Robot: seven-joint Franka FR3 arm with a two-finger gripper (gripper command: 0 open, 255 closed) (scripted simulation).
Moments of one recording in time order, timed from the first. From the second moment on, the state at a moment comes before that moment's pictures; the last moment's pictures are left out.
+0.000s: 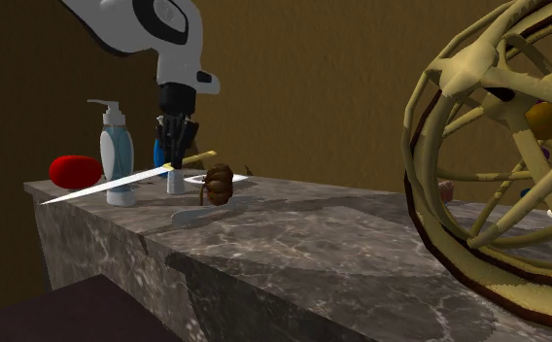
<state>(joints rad) 0.20 -0.46 0.04 -2.50 -0.01 1.87 0.20</state>
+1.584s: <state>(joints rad) 0.21 -0.37 0.07 -2.65 0.01 2.10 0.24</state>
